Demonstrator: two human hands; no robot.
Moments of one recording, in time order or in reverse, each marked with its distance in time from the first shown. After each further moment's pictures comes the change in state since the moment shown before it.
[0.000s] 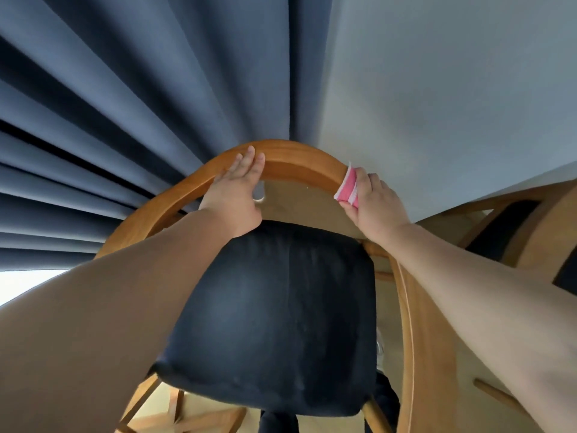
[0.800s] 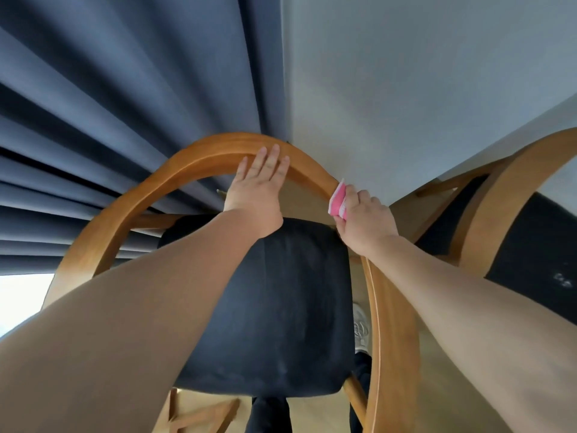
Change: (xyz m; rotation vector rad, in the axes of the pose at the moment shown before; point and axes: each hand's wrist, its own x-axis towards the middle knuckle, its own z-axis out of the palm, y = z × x) left_hand 0.001 0.093 0.028 0.263 -0.004 0.143; right_hand -0.064 0.026 0.001 -0.109 -0.138 0.146
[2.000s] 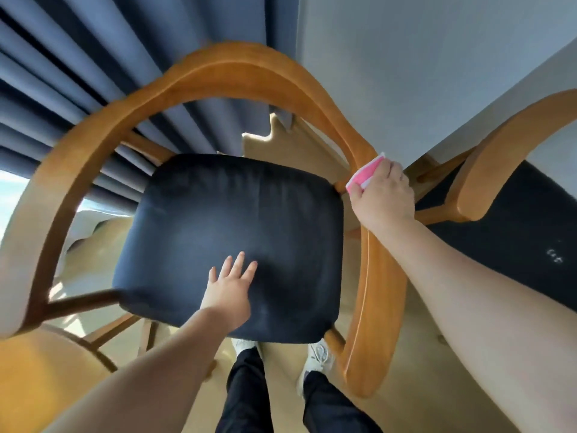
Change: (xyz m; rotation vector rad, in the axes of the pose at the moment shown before) left_hand -0.204 0.054 0.218 -0.141 -0.389 -0.180; right_hand -0.085 0.011 0.024 0.062 0.088 0.250
